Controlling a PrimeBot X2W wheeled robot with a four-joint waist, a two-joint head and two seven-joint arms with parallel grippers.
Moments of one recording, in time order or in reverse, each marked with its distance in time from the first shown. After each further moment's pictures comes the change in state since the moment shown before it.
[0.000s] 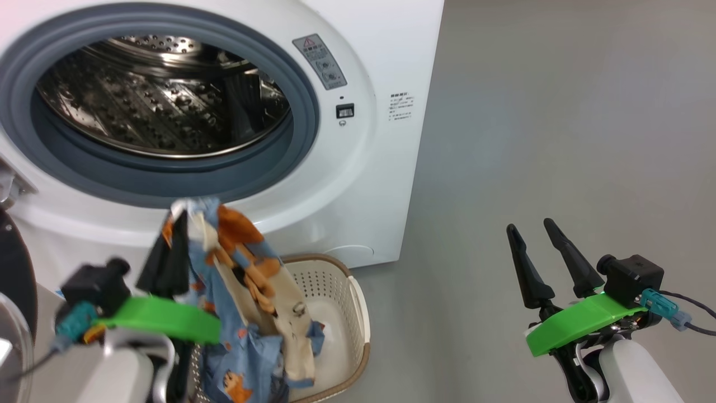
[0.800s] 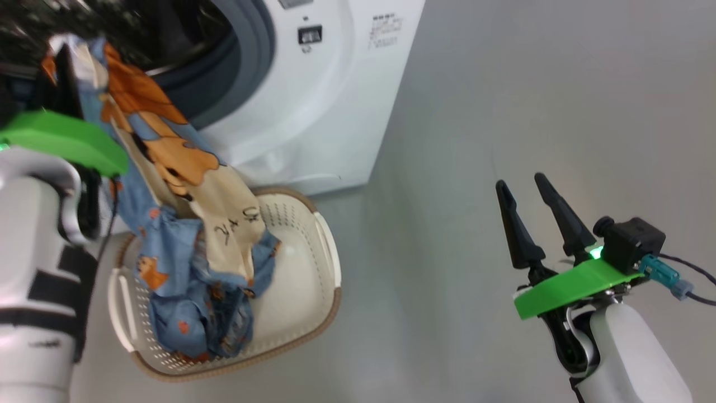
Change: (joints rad) left arm -0.592 0.054 0.043 0.524 0.043 -0.037 0.005; right arm -0.084 0.025 0.012 -0.046 0.000 0.000 0.000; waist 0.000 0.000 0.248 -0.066
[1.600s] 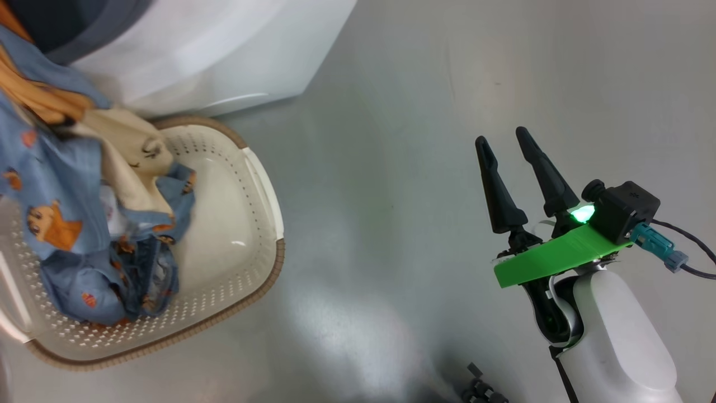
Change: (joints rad) left arm -0.391 0.053 0.126 0.072 0.118 0.004 -0.006; right arm -0.100 0.051 0.020 -0.044 0.000 0.000 0.000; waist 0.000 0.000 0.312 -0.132
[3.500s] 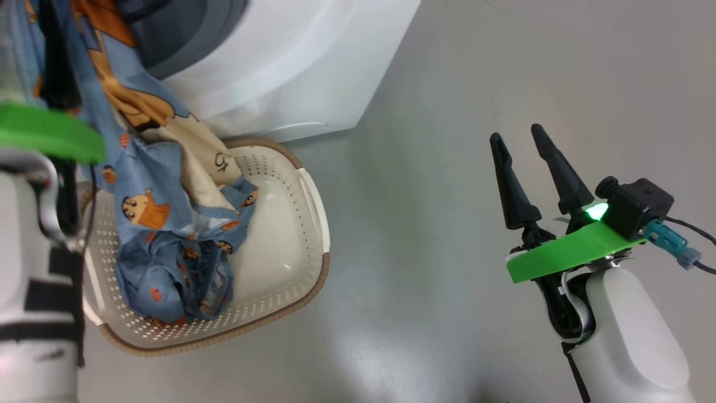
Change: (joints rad) left arm 0.398 -0.108 0.107 -0.210 0.148 -0.074 -0.001; right arm -0.006 -0.026 -0.016 0.009 -0.002 0.000 0.000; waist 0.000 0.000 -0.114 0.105
